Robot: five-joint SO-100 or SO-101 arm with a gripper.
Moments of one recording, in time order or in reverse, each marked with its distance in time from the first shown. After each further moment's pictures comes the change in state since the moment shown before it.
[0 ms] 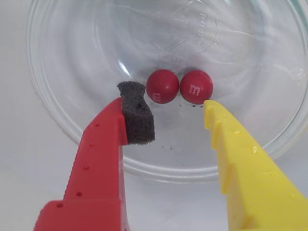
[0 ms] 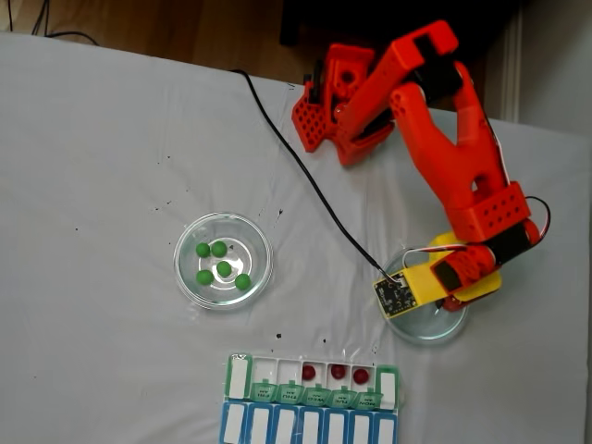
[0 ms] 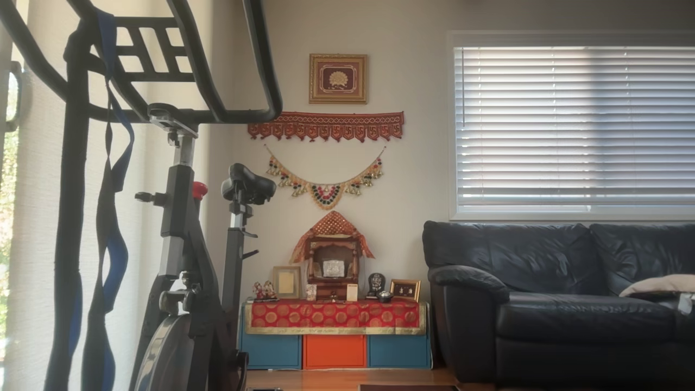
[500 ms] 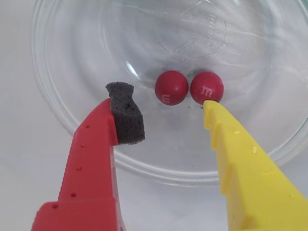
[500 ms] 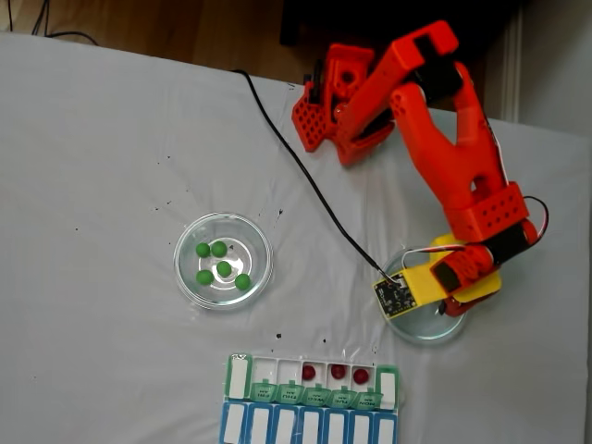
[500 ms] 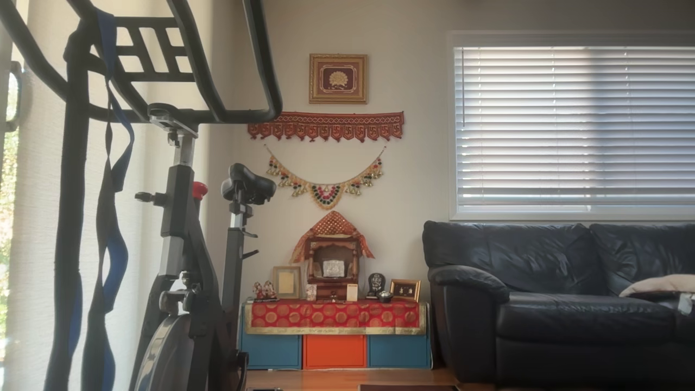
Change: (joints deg) arm 0.0 0.0 1.1 -3.4 1.2
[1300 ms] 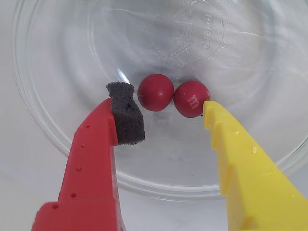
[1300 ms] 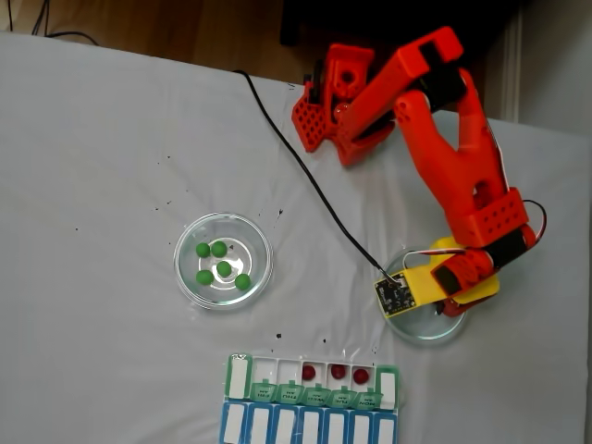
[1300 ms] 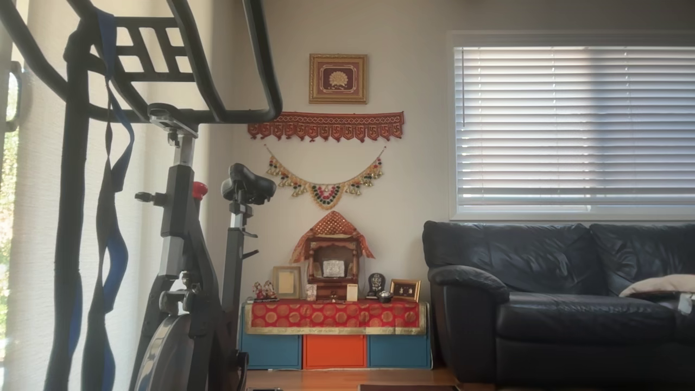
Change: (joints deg) arm -0.8 -2.9 0.5 -2.3 2.3
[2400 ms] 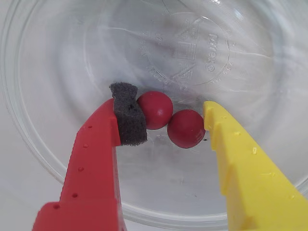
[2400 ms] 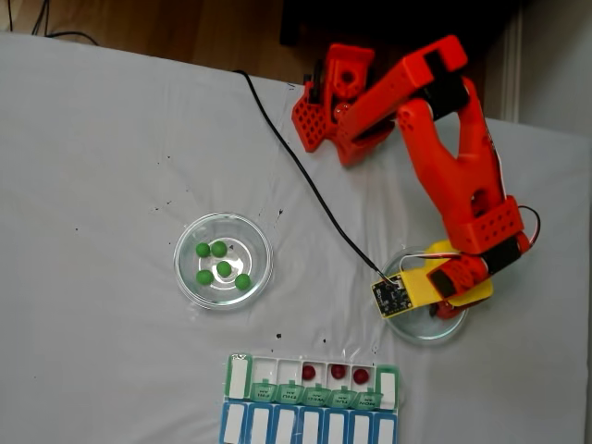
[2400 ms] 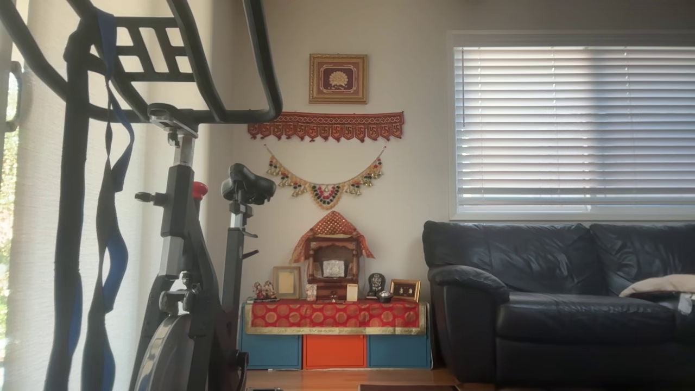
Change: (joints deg) arm 0.0 -3.3 0.1 -1.9 0.0
